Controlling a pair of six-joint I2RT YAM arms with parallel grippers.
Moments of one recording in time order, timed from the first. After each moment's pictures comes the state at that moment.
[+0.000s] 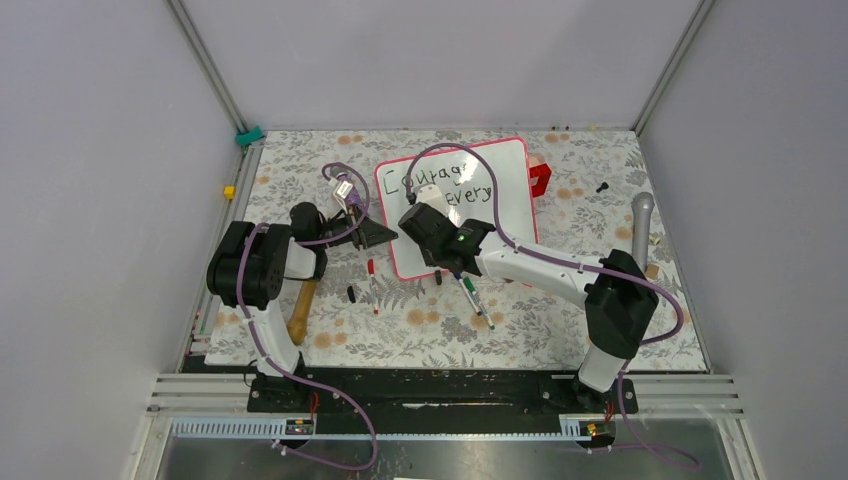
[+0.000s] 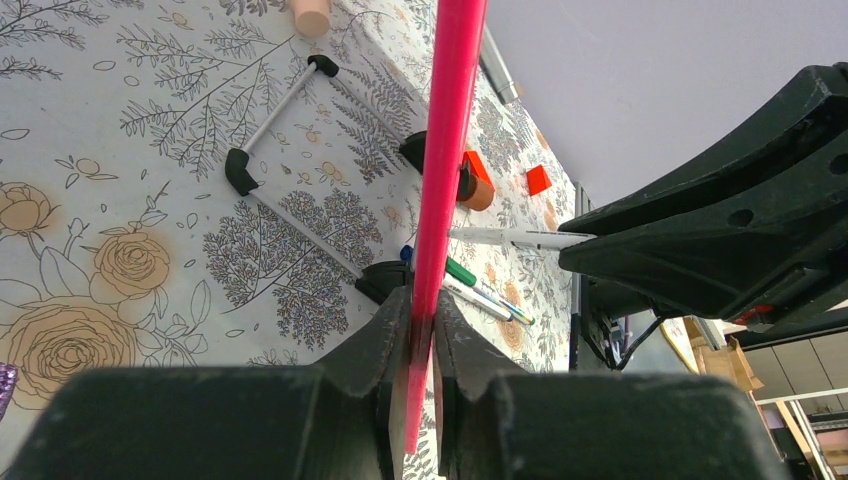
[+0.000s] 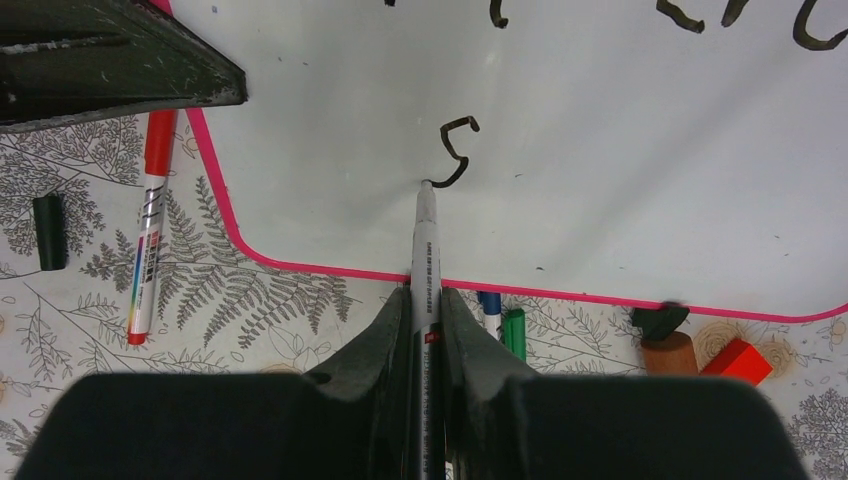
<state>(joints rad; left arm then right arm) -0.09 1.89 0.63 1.18 1.11 -0.77 0.98 1.73 1.36 -0.57 0.48 0.44</state>
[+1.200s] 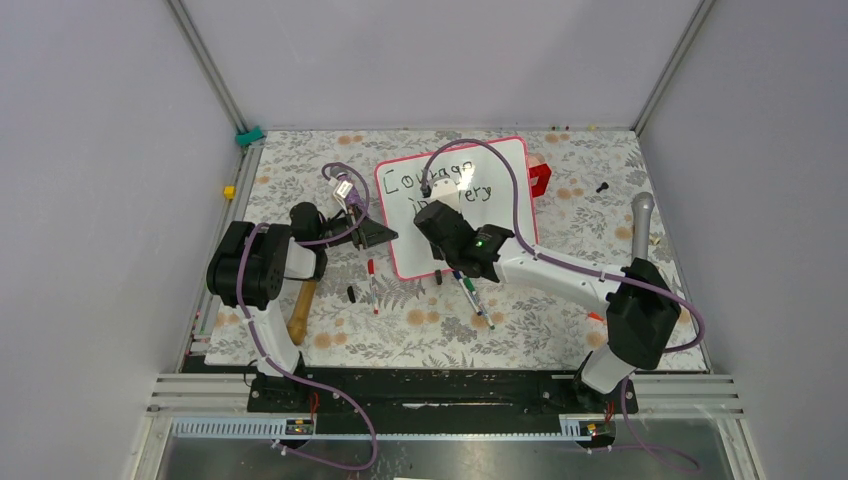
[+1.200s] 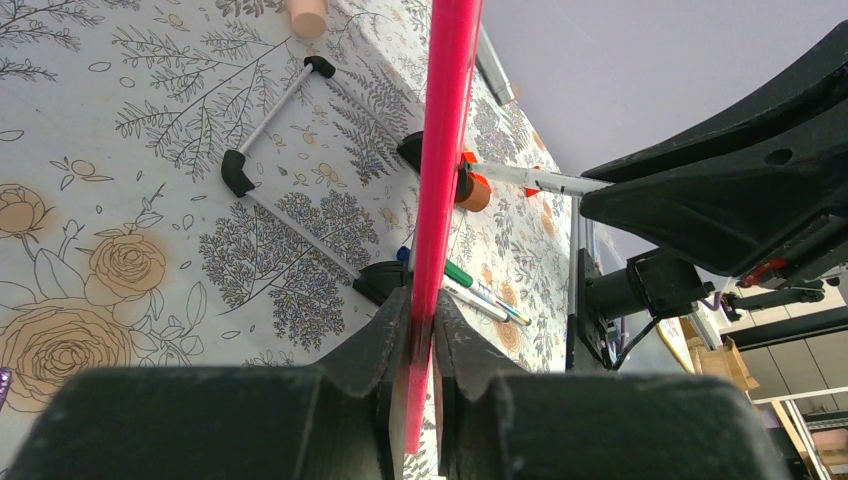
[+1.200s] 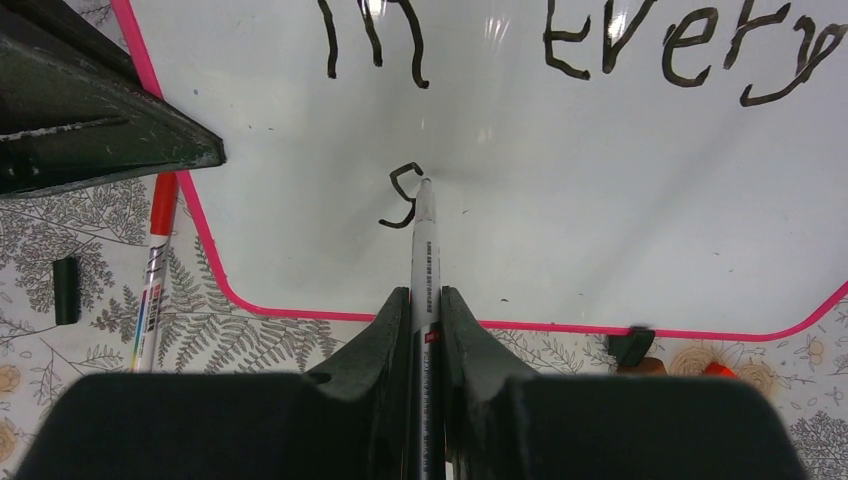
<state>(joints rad) -0.09 1.89 0.63 1.18 1.11 -0.78 0.95 1.62 1.24 -0.41 0.53 0.41</state>
